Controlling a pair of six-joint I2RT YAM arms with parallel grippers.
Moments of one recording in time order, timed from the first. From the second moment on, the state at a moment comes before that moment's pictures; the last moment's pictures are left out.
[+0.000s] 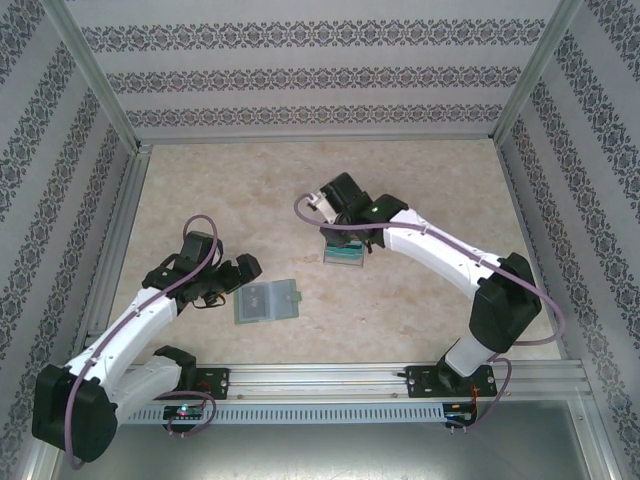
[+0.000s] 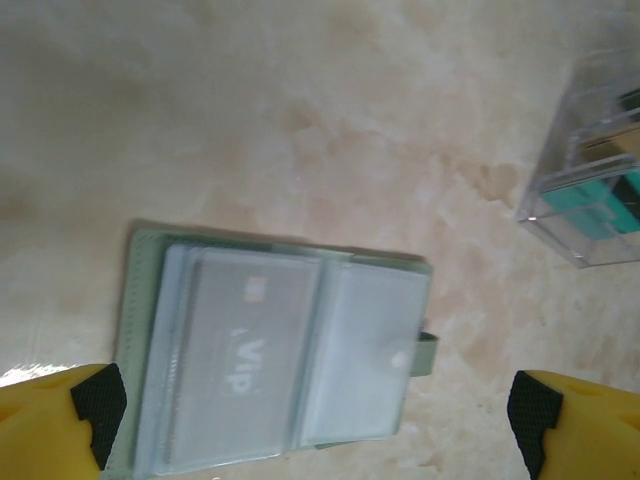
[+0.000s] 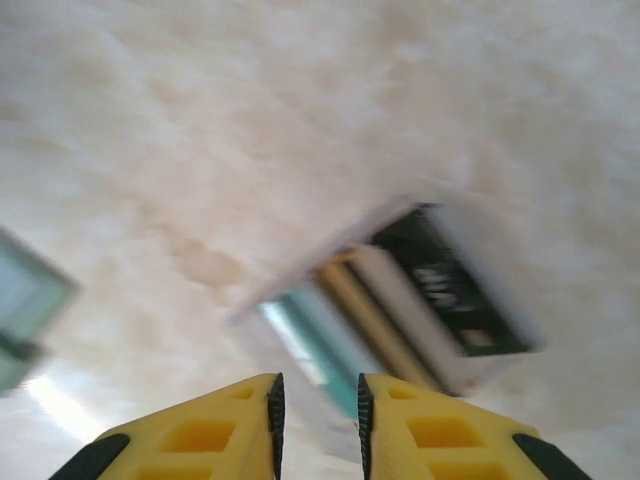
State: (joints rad) left arm -0.29 0.98 0.60 -0.63 0.23 -0.81; right arm 0.74 1.61 1.33 -0.72 0.08 -0.06
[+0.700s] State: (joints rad) left arm -0.24 1.02 0.45 -0.48 0.41 -0.89; right arm 0.94 1.84 1.11 -0.38 -0.23 0.53
